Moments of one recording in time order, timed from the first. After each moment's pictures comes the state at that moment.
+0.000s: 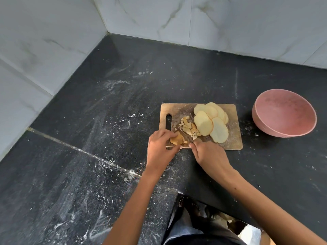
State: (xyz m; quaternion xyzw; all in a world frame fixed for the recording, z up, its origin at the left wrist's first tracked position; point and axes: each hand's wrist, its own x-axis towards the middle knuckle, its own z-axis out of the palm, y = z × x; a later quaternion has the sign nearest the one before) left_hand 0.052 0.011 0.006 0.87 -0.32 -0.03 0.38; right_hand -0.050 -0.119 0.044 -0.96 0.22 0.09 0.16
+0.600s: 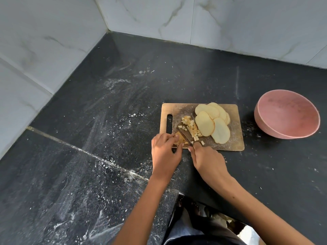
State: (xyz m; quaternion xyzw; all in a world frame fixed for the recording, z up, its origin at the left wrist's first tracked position) left_hand 0.033 0.001 -0.004 0.88 -0.29 0.06 0.36; right_hand -0.053 -0.103 0.045 -0.95 0.24 0.10 0.18
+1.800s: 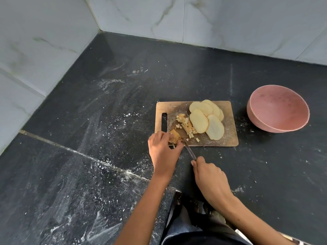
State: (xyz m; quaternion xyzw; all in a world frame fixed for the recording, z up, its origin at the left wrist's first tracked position) left_hand 0.024 -0.010 -0.002 0.89 -0.22 0.05 0.39; right_hand -0.095 -0.080 0.048 -0.90 0.32 0.16 0.24
